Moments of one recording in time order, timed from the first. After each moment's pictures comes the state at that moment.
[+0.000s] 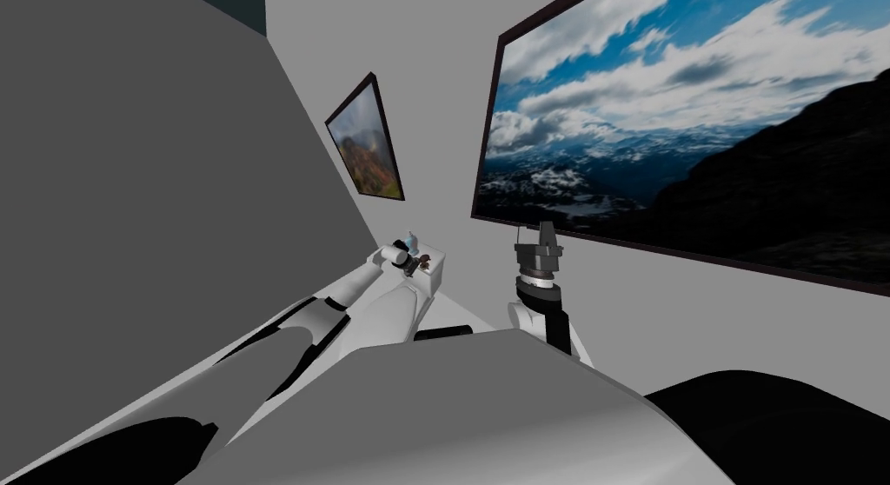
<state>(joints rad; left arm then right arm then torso) -0.63 0.56 -0.50 -1.39 0.80 1.30 -0.14 0.50 -0.01 -0.06 -2.38 0.03 -0.60 0.01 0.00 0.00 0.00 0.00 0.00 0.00</state>
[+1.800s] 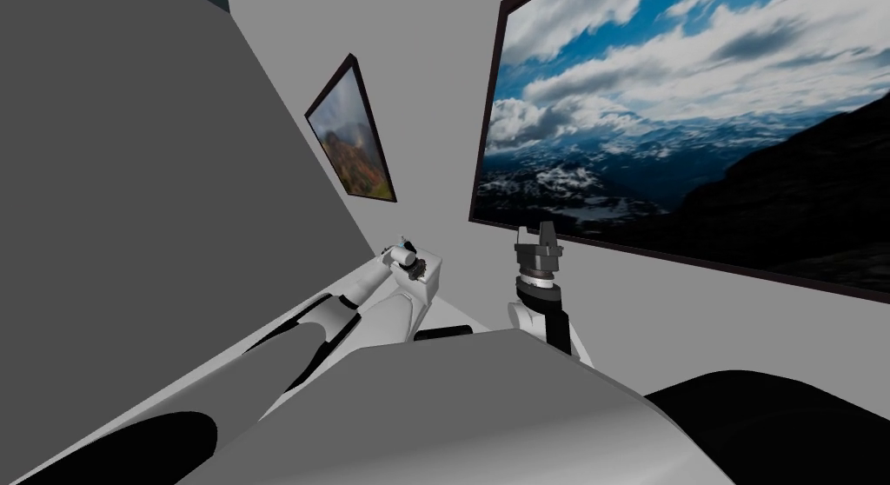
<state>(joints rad) -0.66 0.48 -0.54 -1.35 0.77 1.40 -0.14 0.50 -0.01 -0.06 -2.38 0.03 -0.60 0.01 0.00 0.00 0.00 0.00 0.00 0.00</state>
